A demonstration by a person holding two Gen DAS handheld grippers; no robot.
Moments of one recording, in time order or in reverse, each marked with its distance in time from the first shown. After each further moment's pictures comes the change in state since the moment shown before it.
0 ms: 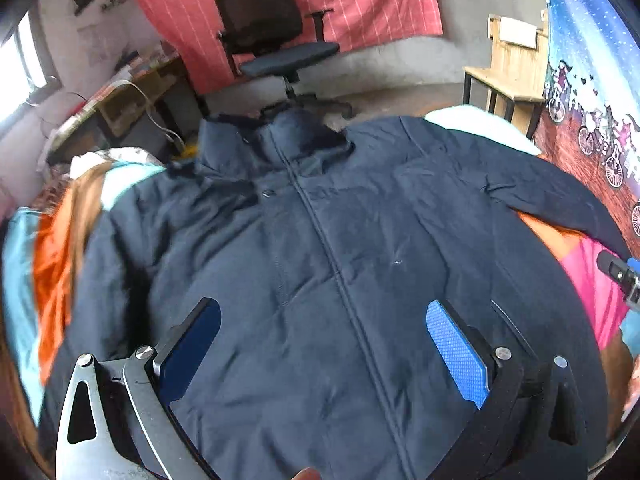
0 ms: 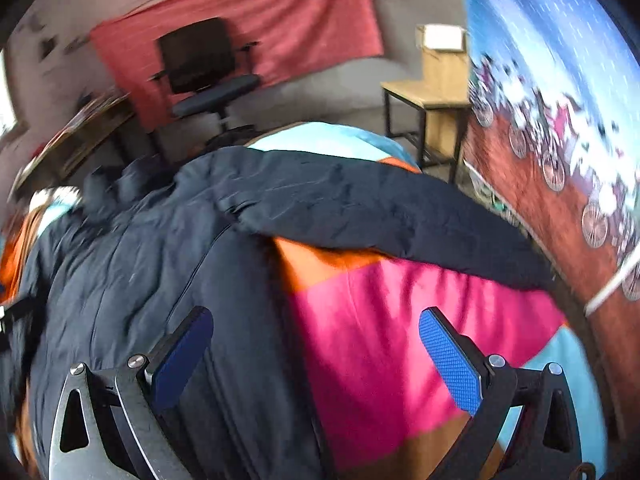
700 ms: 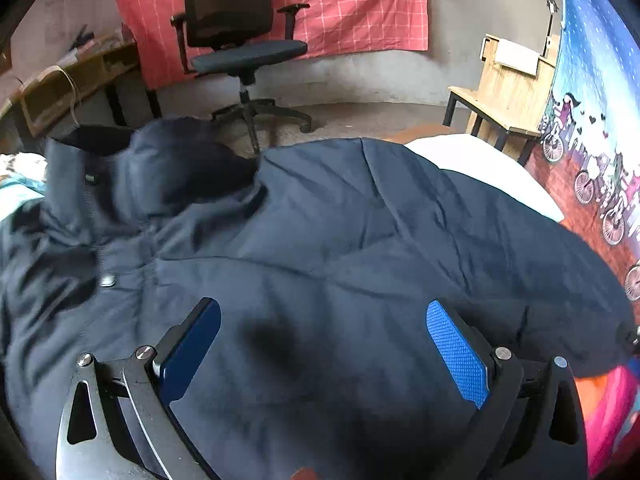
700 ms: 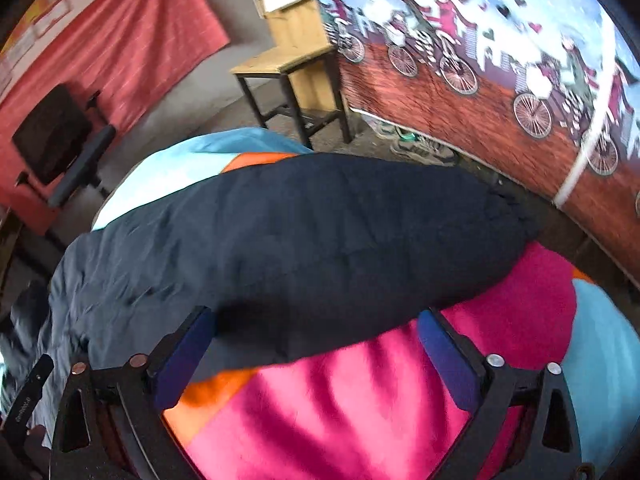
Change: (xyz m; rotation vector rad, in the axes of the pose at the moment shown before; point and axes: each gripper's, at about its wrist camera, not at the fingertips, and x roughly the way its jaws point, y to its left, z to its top) left arm 0.155 -0.037 0.100 -0.087 -0.073 -0.202; right arm 0.093 -0.103 0.040 0.456 0.050 -0.244
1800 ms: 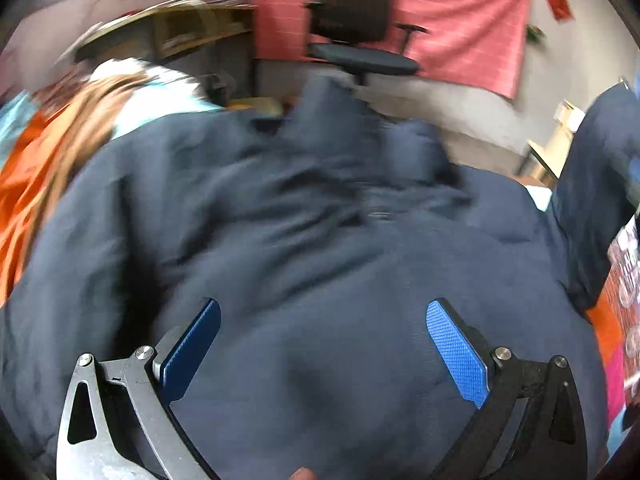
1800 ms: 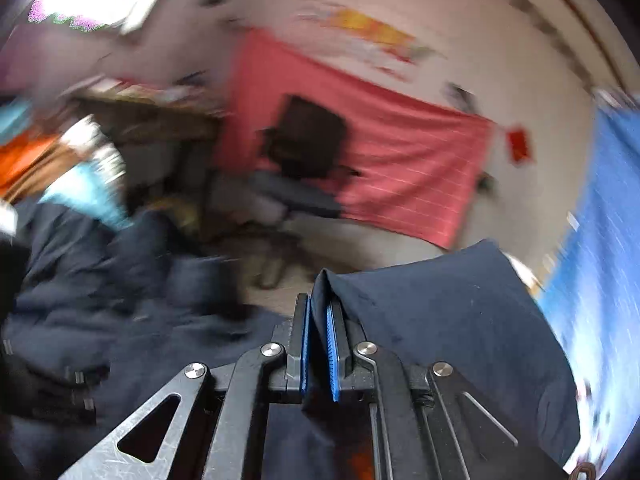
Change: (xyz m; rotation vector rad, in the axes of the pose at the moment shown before) left arm -0.150 0.201 -0.080 -0.293 -0.025 0.171; right arm -0.150 0.325 -0.126 -1.139 -0.592 0.289
